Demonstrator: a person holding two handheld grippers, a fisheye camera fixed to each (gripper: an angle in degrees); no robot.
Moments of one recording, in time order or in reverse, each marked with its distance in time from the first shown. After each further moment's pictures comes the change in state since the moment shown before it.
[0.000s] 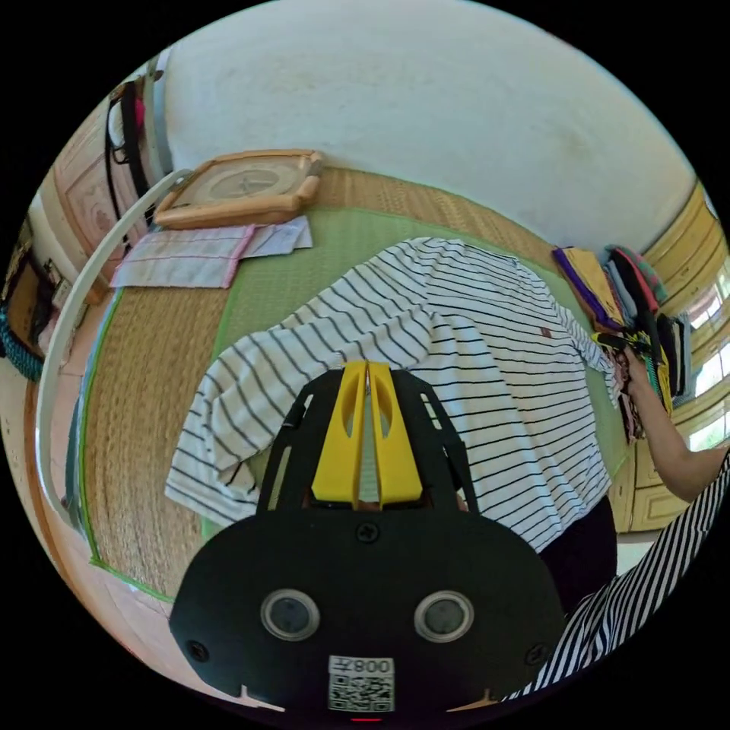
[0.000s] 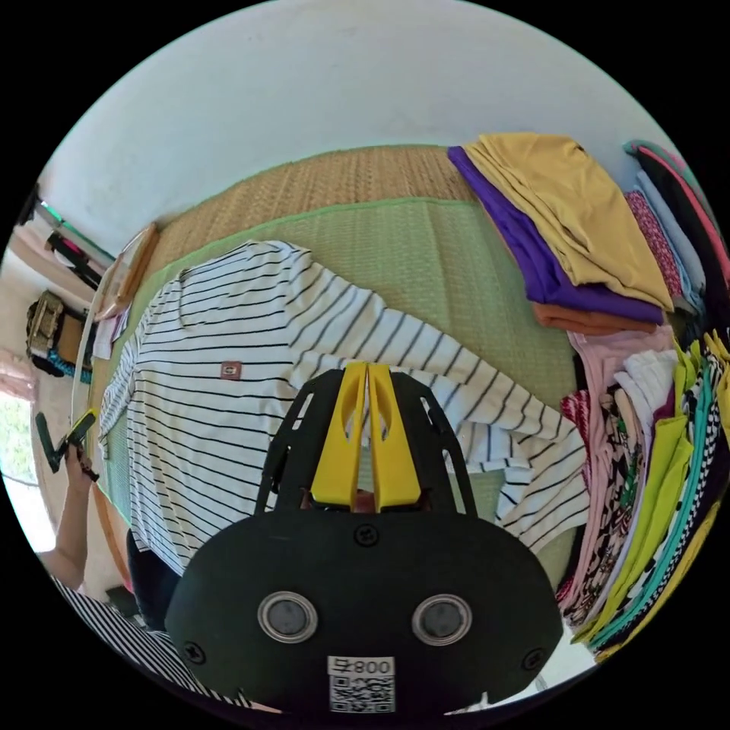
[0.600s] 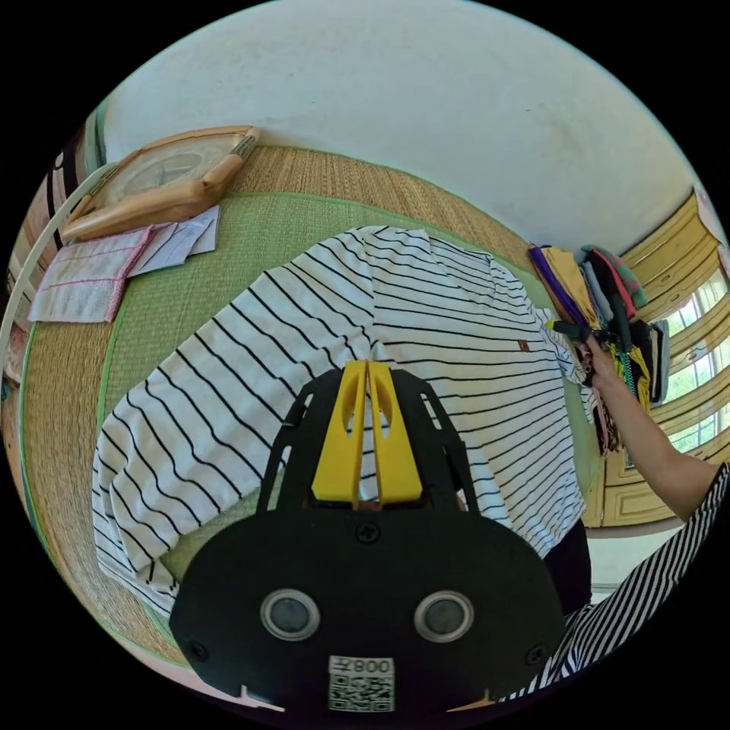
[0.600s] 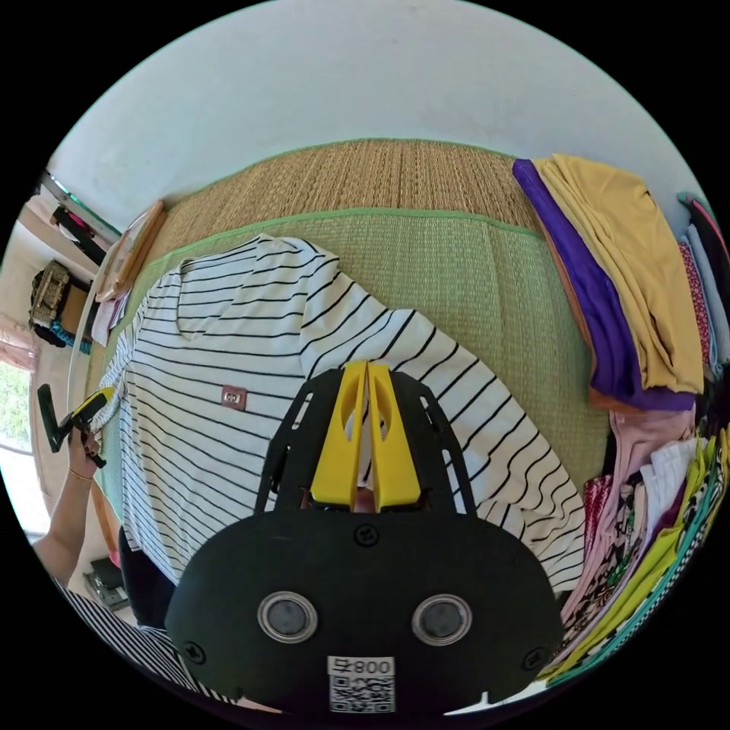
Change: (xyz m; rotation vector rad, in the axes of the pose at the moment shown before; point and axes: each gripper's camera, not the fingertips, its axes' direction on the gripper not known) left arm -0.015 -0.016 0.078 -0.031 0.165 -0.006; right arm -0.025 -0.092 0.049 -0.043 -0.021 -0.110
